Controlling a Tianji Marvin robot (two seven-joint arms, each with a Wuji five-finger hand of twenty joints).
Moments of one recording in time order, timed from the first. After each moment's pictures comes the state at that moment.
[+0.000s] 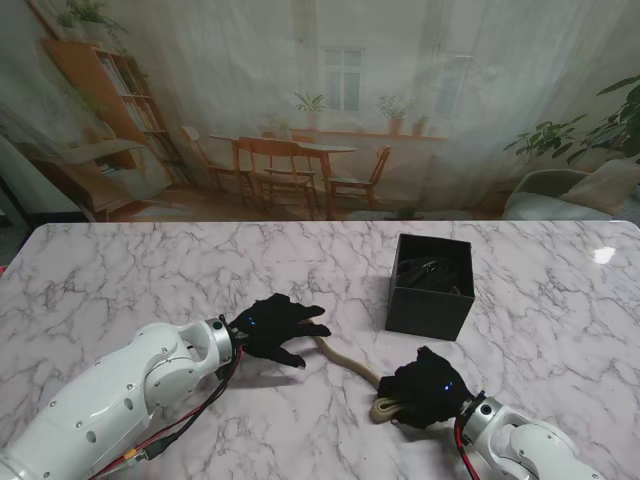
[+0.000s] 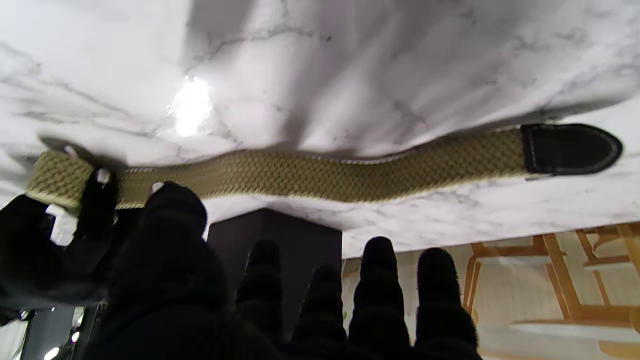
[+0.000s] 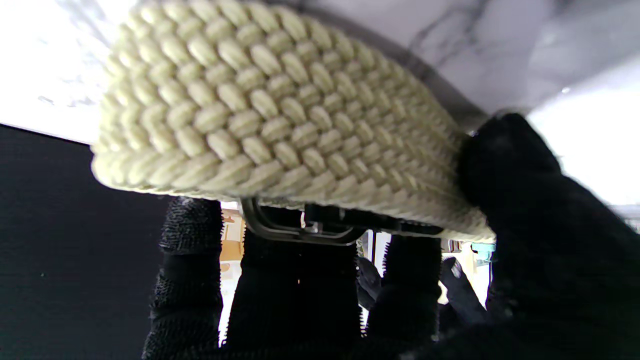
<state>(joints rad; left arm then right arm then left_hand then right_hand) 1.26 -1.00 -0.87 -1.42 1.02 -0.43 -0.08 -1.75 -0.99 1.21 -1.48 -1.34 -0.39 -0.41 0.87 -0.16 -0.01 -0.01 0.35 0.00 0.08 0.35 0.25 0.09 0.10 0.21 0.35 0.13 0.18 0.38 0.04 0.16 0.56 0.49 0.46 -0.68 0.87 -0.27 0.65 -0.37 0.88 0.17 1.06 -0.02 0.69 0.62 1.00 -0.01 0.53 0.55 0.48 0.26 1.20 0.59</state>
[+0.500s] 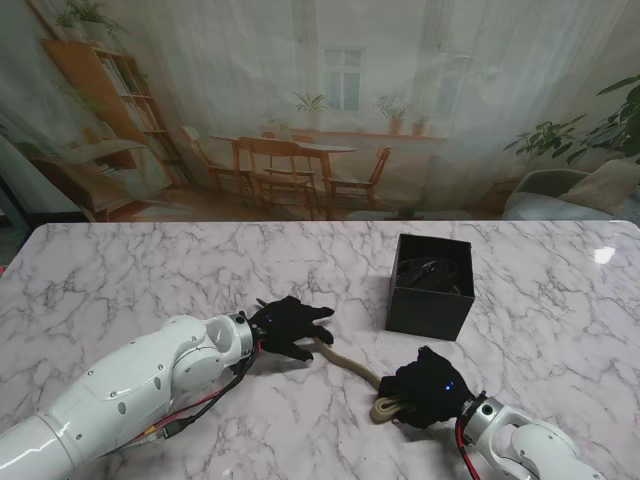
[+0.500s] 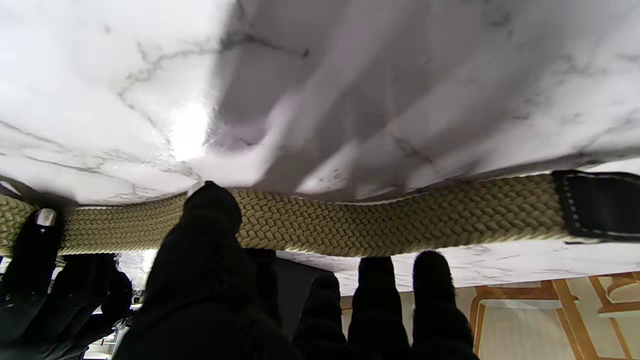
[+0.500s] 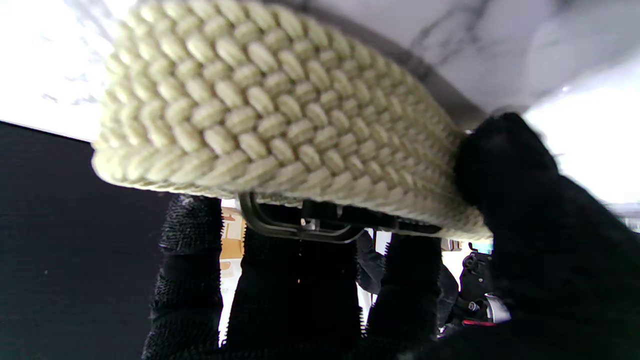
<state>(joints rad) 1.07 -1.04 -0.61 -1.25 0.91 -0.32 -0.07 -1.75 -0.99 1.22 -1.48 -1.34 -0.39 -0.42 1.02 -0.14 0.00 -0.01 0.42 -0.06 0.32 0.57 0.19 0.08 0.11 0.19 0.30 0.11 0.17 0.37 0.03 0.13 0.56 0.48 0.47 -0.68 0.87 -0.28 0.65 -0.37 0.88 0.17 1.07 -0.02 0.66 0.62 1.00 -0.02 0.53 0.55 0.48 0.26 1.20 0.59</state>
